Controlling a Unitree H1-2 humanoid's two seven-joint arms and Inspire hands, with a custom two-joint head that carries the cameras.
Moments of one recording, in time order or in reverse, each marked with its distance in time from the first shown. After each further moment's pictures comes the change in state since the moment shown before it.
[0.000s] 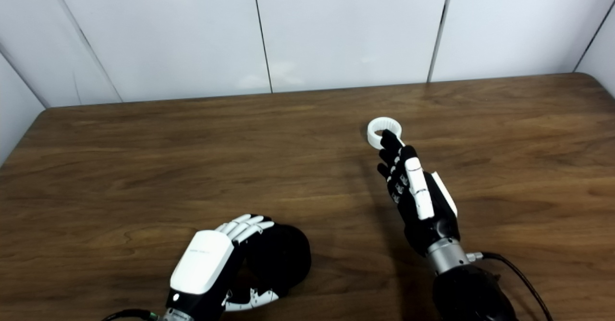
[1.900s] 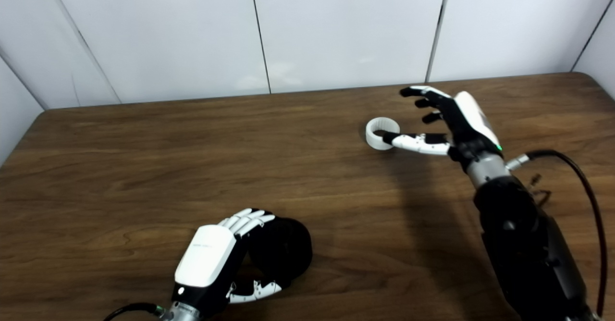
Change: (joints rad) left arm -0.016 -0.015 -0.002 0.031 -0.006 0.008 0.032; right arm -0.374 -0.342 0.152 0.203 -0.689 0.028 0.055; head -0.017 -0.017
